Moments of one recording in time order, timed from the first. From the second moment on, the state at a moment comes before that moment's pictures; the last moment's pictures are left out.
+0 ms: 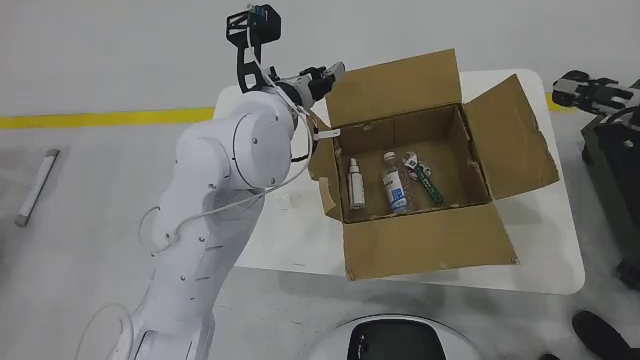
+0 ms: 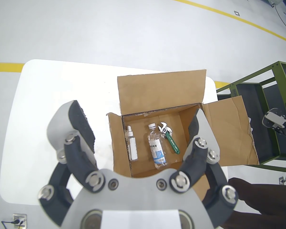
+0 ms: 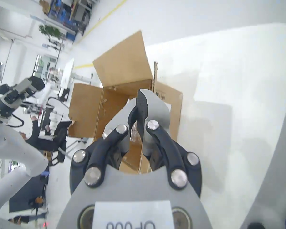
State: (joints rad) left arm 0.45 -1.34 -1.03 -1.81 1.06 0.62 -1.20; right arm -1.02 -0.95 1.87 -1.63 -0.18 -0.05 1.03
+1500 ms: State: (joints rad) left arm 0.64 -1.30 -1.12 -1.90 1.27 0.41 -1.22; right arm -0.94 -0.99 1.46 -1.55 -0.17 -0.29 0.88
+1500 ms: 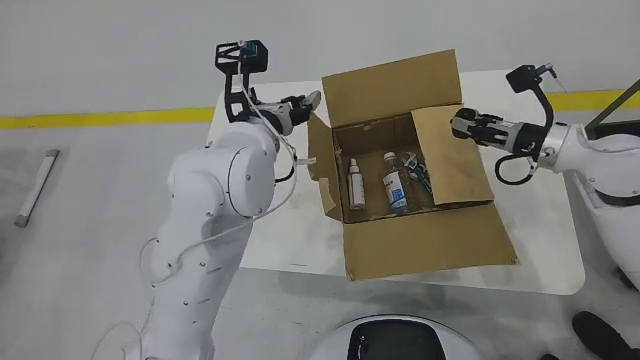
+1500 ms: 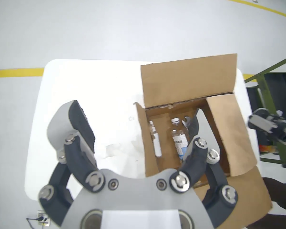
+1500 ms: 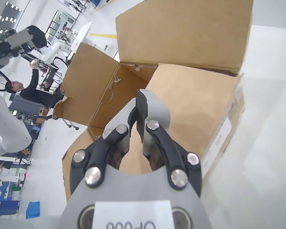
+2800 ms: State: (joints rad) left arm 0.93 -1.29 -1.18 -1.94 1.50 0.17 -1.19; right arm -0.87 -0.98 1.43 -1.45 -0.12 -0.22 0.79
